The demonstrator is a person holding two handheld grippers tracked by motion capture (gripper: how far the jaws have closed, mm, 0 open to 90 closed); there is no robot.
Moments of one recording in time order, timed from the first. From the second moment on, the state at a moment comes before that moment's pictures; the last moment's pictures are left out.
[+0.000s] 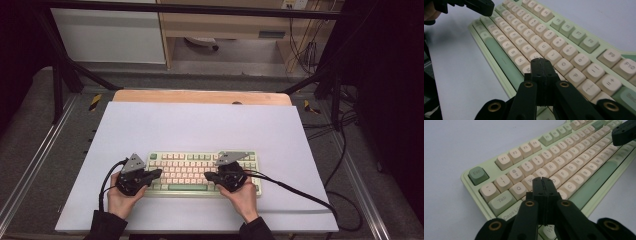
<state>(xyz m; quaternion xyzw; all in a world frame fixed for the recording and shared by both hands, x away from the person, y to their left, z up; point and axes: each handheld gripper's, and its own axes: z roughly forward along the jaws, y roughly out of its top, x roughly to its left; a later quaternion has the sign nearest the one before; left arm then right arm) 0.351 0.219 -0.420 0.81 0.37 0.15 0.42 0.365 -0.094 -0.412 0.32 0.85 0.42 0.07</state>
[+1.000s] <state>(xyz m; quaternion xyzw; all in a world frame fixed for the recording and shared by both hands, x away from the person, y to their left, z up) 0.368 0.180 -0.409 0.83 0.35 0.15 0.41 0.356 -0.167 -0.422 0.36 0.83 0.42 0.09</state>
